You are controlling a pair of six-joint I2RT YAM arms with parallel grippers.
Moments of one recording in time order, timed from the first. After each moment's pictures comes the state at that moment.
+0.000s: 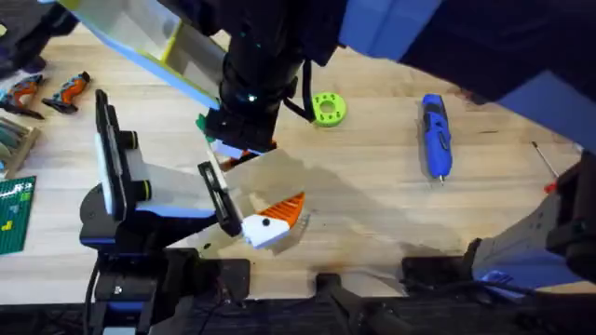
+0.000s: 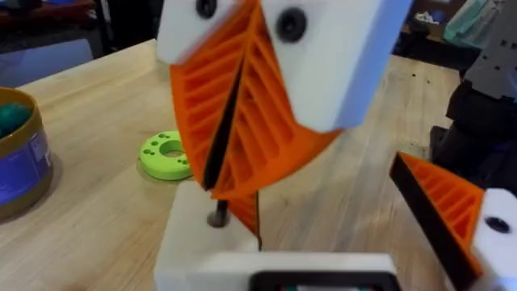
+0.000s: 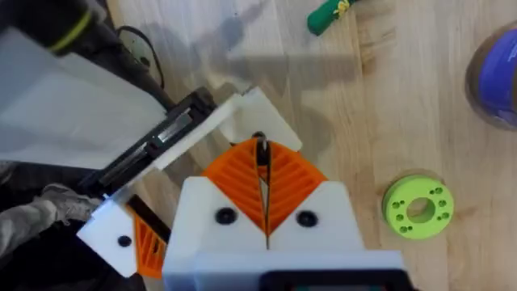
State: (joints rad) left arm 0.00 0.01 0.01 -0.12 1.11 0.00; right arm 1.03 1.88 1.98 -1.29 -0.13 -0.31
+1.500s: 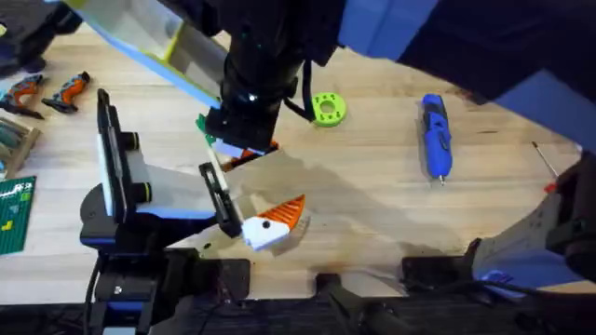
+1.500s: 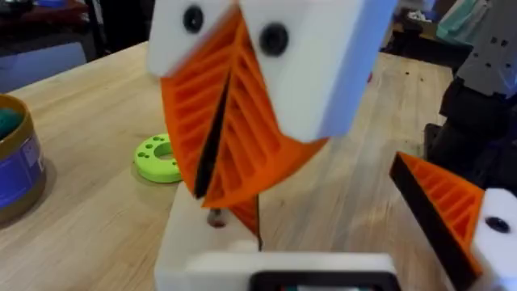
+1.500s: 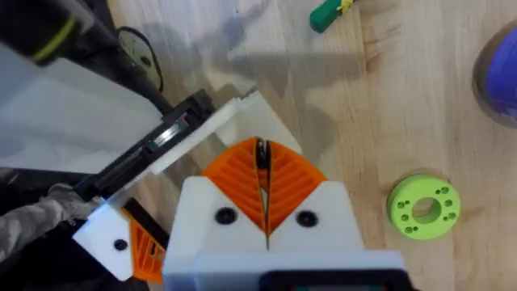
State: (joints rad) left arm 0.00 0.01 0.01 -0.12 1.12 0.01; right arm 1.02 1.88 1.98 -1.28 -0.13 -0.30
